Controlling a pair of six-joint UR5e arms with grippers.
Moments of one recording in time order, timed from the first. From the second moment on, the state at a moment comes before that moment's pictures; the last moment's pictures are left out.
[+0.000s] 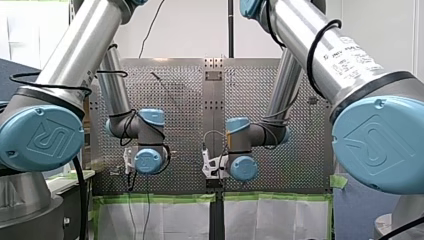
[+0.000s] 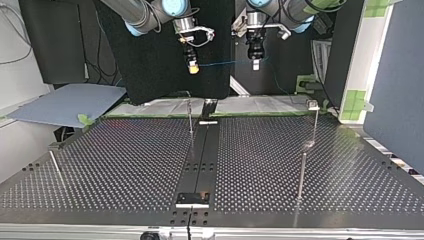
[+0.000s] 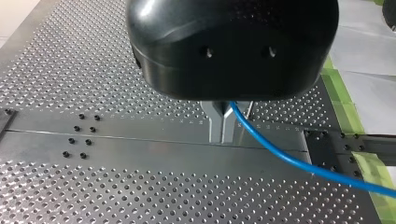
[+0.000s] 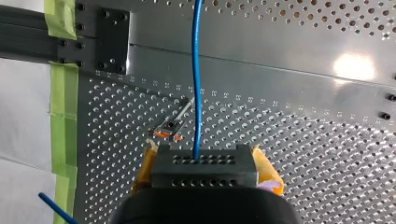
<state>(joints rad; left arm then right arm) -0.54 -2.02 -2.39 -1.92 -2.14 -1.62 2.39 -0.89 2.01 -0.99 1.84 1.47</state>
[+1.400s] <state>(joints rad) -0.48 -1.78 -2.33 -2.16 -2.05 -1.75 2.38 -1.13 1.85 -0.74 1.82 1.52</state>
